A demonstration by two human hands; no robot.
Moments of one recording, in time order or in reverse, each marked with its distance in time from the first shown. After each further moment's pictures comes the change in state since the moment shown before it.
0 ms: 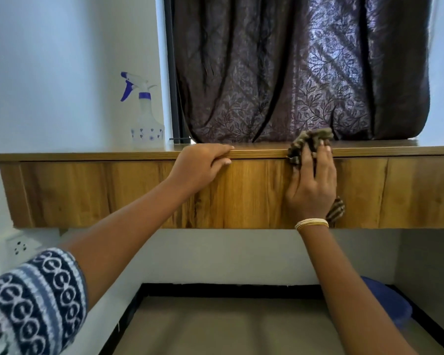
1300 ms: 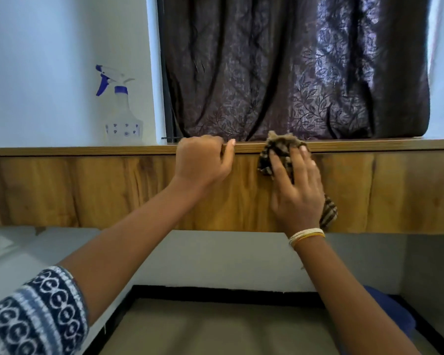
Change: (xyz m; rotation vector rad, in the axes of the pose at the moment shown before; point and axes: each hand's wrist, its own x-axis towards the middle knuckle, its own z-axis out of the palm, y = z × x) left_hand 0.028 0.062 0.055 0.245 0.236 -0.141; right_hand -0.010 0.034 -0.007 0.073 0.008 -0.260
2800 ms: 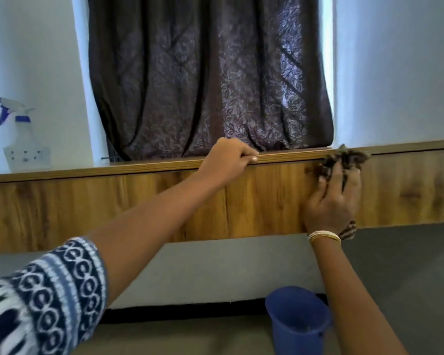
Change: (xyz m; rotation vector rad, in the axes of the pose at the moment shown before) left_hand 0.090 0.278 0.068 -0.412 -0.444 0.025; right_hand -0.038 0.300 -0.083 -0.082 0.178 0.538
